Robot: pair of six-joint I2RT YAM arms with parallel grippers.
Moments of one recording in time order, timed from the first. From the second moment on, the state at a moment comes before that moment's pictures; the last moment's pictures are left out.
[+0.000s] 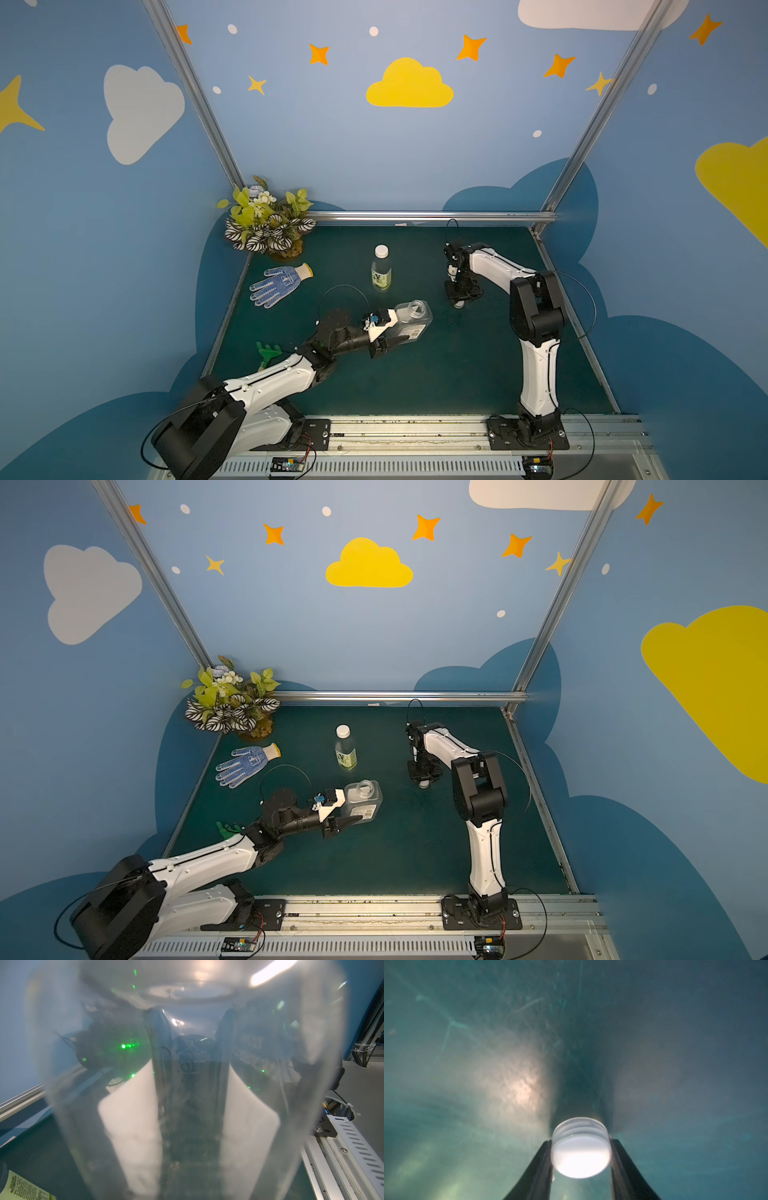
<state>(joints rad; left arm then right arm) -0.66 1.18 0.39 0.60 0.58 0.20 0.39 2.10 1.63 -1.08 0.05 0.17</state>
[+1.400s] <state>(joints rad) -0.79 1.68 0.56 0.92 0.66 0.17 0.61 1.46 1.81 -1.61 -0.26 0.03</state>
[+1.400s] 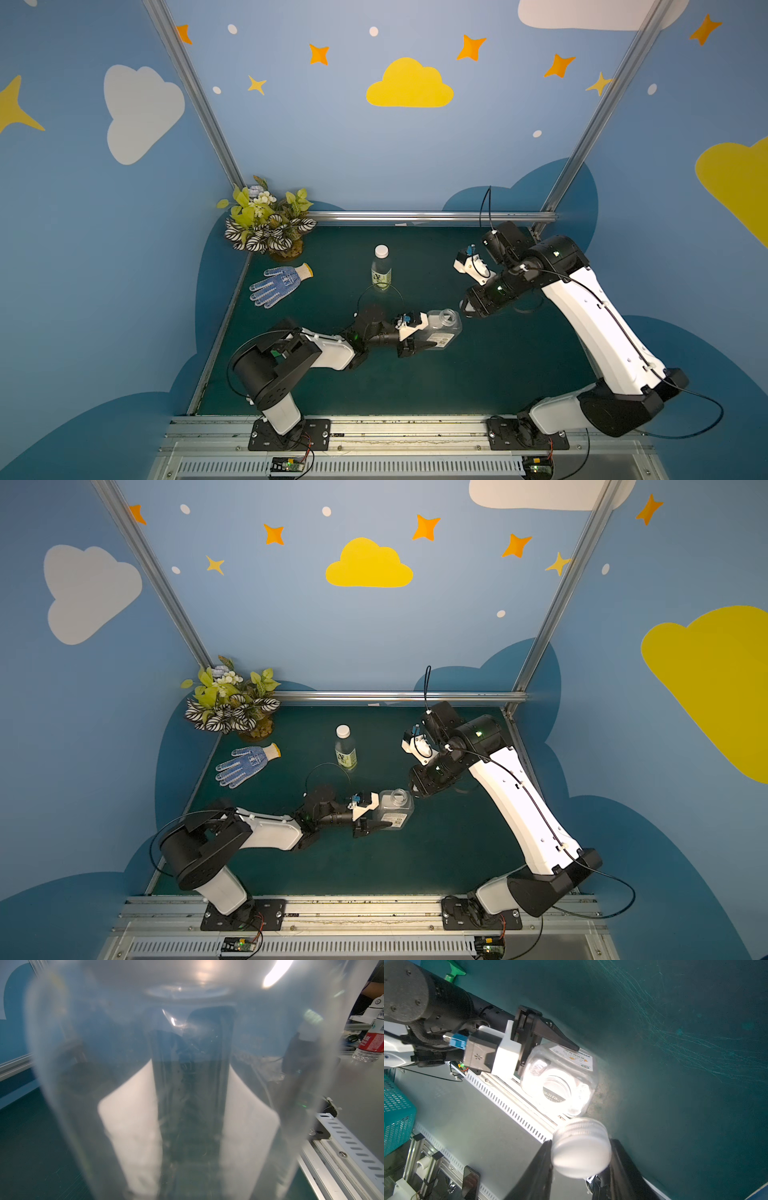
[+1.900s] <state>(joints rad) -0.79 1.69 0.57 0.92 0.66 0.17 0.73 1.54 1.85 -1.63 -0.22 0.03</state>
